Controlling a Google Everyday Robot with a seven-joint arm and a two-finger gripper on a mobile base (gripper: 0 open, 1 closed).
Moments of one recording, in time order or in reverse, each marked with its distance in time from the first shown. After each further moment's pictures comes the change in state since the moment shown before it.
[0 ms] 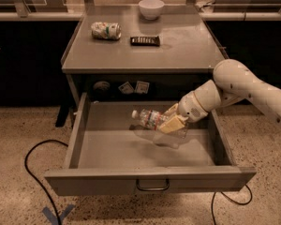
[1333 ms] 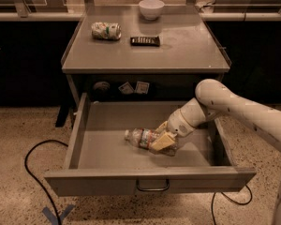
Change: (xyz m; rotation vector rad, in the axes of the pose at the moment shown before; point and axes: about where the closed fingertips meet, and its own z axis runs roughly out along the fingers) arm 0.042 0.002 0.070 -0.080 0.065 -0.003
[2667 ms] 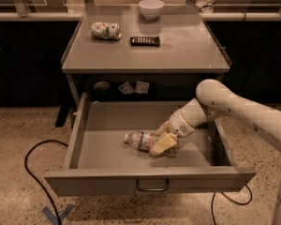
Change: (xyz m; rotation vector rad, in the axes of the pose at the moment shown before) arm 0.000 0.000 0.000 0.000 0.000 0.000
